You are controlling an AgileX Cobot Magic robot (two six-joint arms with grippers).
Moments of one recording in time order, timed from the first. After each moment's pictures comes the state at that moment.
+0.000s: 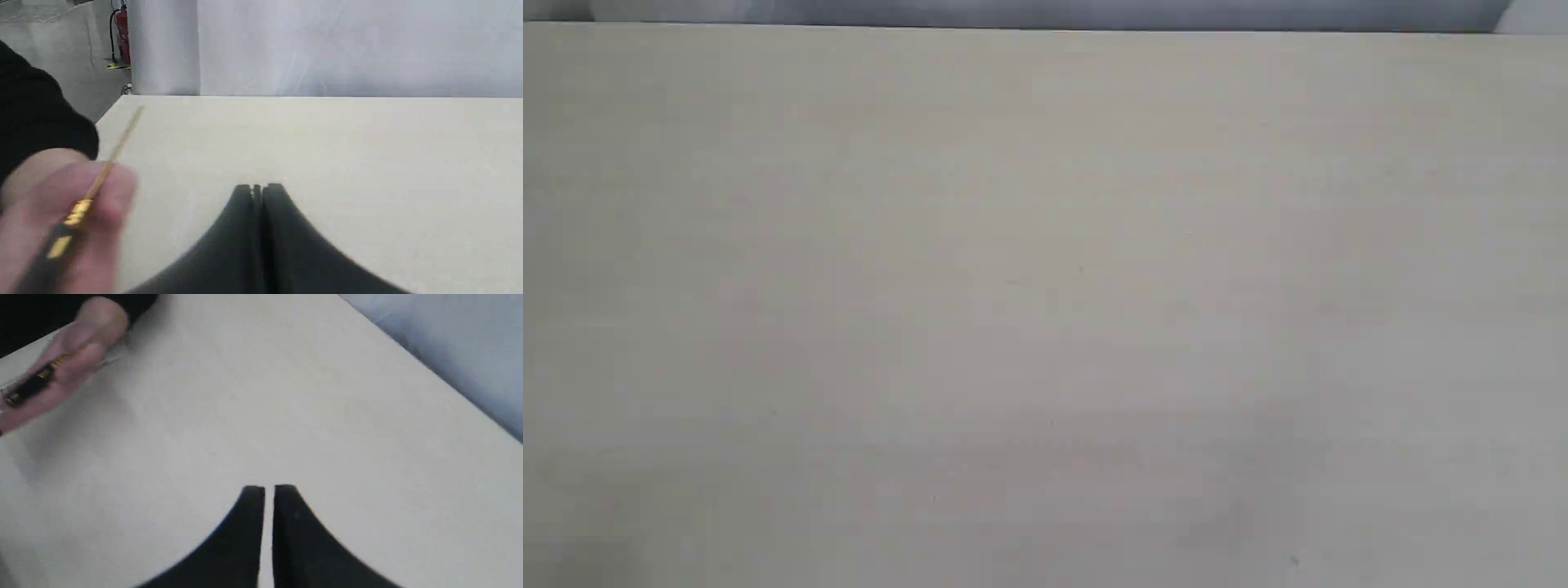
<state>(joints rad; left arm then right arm) 0.07 0.00 0.00 0.07 0.26 -0.07 0.86 1.68 -1.99 -0.06 1.11 0.06</state>
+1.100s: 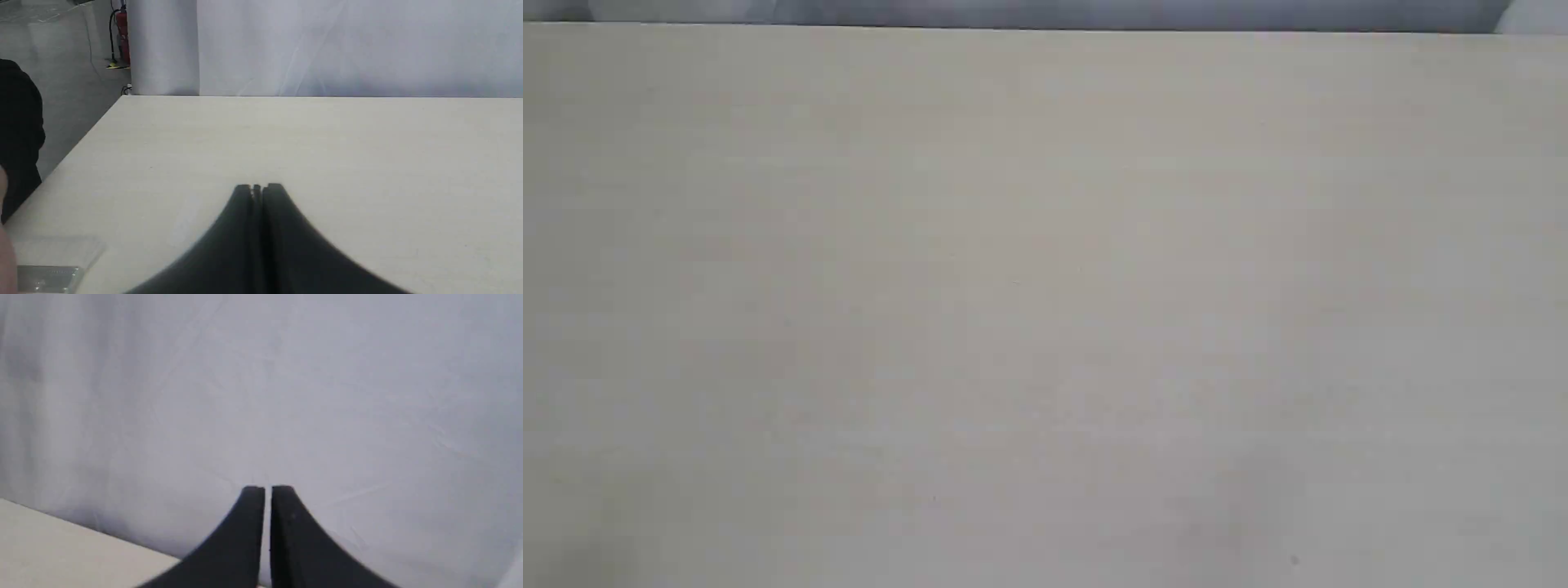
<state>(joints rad) 0.07 0.00 0.00 0.07 0.26 -0.07 0.26 0.68 -0.92 -0.23 0.34 0.08</state>
